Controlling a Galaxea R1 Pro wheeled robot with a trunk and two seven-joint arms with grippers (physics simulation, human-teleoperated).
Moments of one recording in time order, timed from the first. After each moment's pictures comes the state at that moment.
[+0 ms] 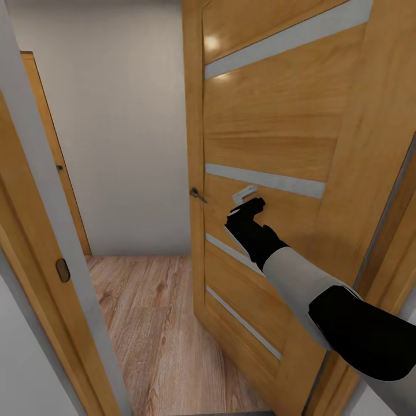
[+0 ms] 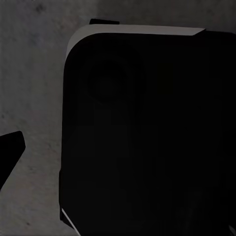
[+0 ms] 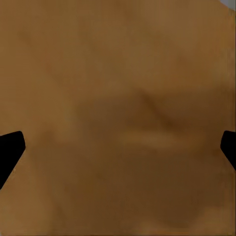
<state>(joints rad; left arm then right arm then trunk) 0.00 -0.01 0.00 -0.03 0.10 -0.05 0.00 -1.27 0.17 0.56 -0.54 -0.05 0.60 -0.55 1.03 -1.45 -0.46</state>
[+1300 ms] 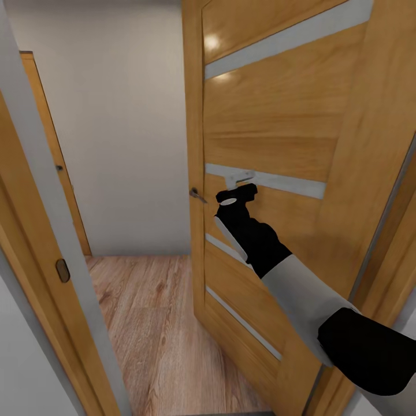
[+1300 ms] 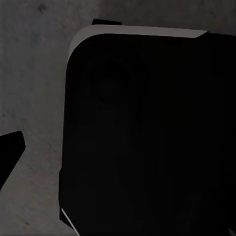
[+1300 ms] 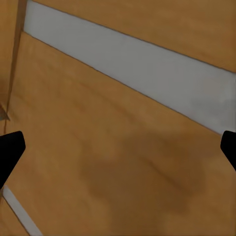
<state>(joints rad) 0.00 0.00 0.01 -0.03 0.11 -0.05 0.00 -1.19 0.17 0.57 -0.96 -0.21 0.65 -0.67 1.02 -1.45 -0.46</state>
